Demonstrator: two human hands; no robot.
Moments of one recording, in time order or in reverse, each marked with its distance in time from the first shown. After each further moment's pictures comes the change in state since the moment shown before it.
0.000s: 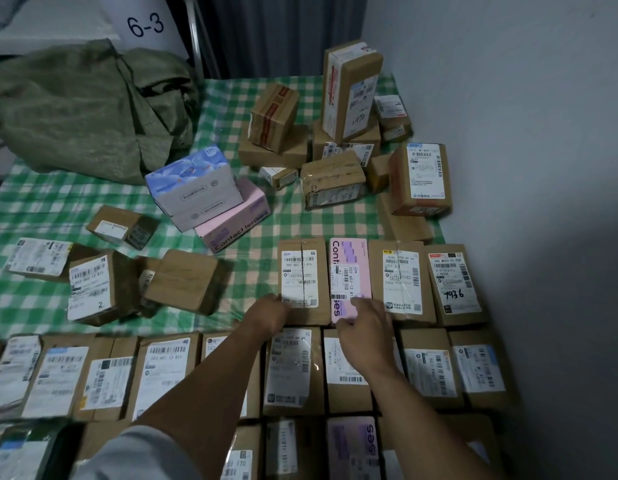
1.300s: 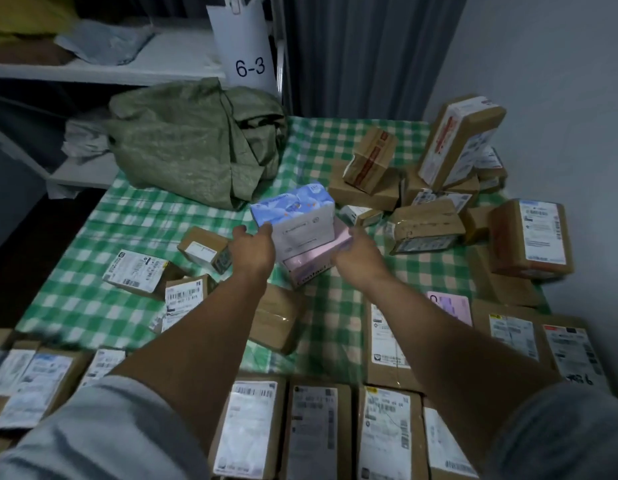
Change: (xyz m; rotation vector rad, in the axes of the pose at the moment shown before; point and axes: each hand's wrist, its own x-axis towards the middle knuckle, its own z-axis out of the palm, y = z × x) left_hand 0.042 0.025 -0.214 -0.641 0.613 0.148; right_hand 0.089 -0.241 0.047 0.189 -0.193 -0.218
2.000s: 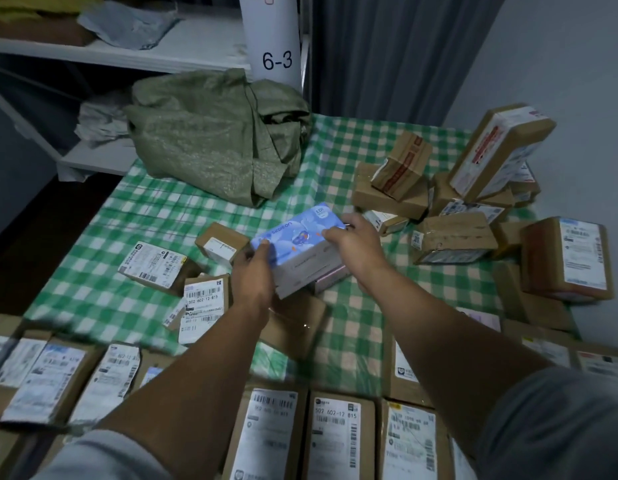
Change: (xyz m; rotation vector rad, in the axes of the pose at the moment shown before) left_hand 0.019 -0.043 -0.038 -0.299 -0.013 -0.143; right_hand 0.042 -0.036 0.052 0.305 0.057 -0.022
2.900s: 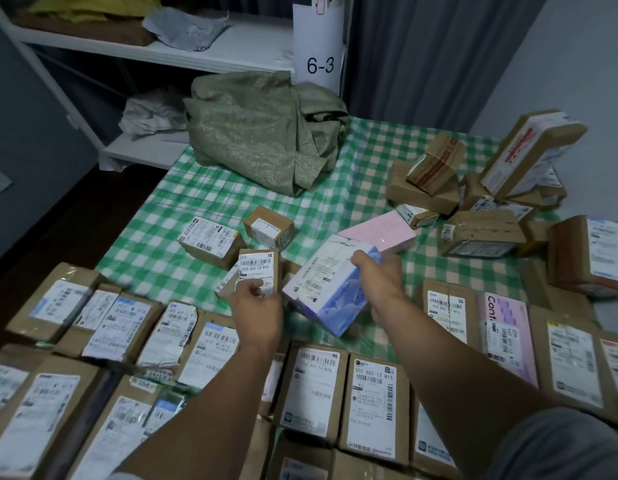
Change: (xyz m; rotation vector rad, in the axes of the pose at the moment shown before) left_hand -0.050 -0.063 -0.114 0.232 0.170 0.177; right_hand -0.091 0.044 0.050 0.110 0.142 0.206
